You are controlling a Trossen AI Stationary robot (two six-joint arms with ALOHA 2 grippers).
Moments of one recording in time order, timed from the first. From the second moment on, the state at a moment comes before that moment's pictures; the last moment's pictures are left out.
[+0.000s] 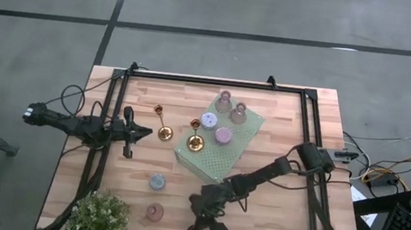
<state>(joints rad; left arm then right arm) -0.23 0.08 0.01 0.06 -0.42 0.05 0.40 2.19 1.26 0.44 -0.54 0.37</state>
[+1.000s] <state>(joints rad) -0.23 0.08 0.01 0.06 -0.42 0.05 0.39 2.25 1.37 0.33 -0.42 0.33</state>
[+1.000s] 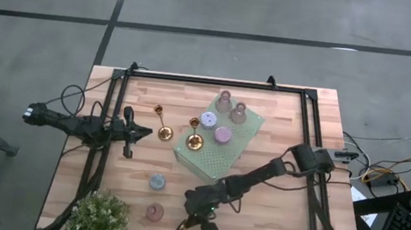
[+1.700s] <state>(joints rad) -0.23 0.08 0.01 0.06 -0.42 0.05 0.39 2.31 1.52 0.13 -0.37 0.27</state>
